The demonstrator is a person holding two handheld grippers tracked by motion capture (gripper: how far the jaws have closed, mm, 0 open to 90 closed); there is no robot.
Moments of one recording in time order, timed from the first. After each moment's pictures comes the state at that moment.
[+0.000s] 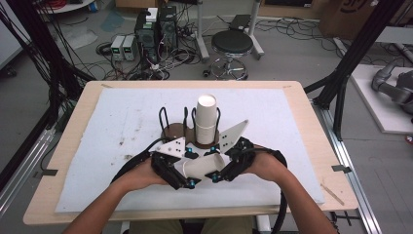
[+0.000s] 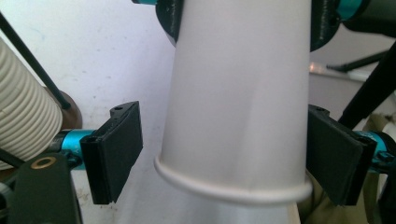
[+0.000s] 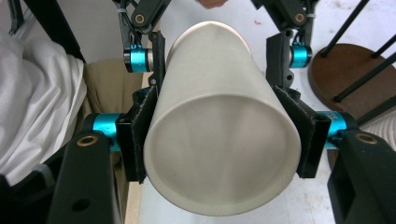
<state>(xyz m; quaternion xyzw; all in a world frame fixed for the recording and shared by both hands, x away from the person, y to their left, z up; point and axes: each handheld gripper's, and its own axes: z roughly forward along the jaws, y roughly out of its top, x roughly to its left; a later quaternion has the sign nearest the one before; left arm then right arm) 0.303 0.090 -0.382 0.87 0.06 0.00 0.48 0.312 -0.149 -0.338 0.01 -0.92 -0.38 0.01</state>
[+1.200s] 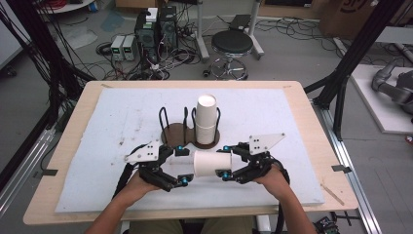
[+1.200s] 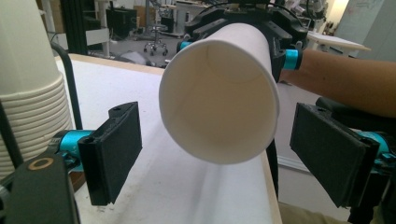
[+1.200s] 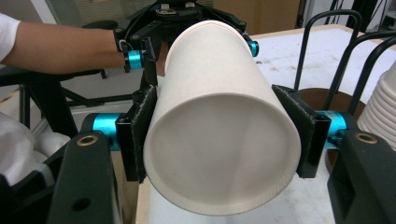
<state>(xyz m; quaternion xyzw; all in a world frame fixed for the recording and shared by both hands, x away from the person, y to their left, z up) 0.286 0.122 -0.409 0.74 0.11 0.02 0.66 0.301 -0.202 -0.381 -0.08 -0.81 -0.58 0.02</state>
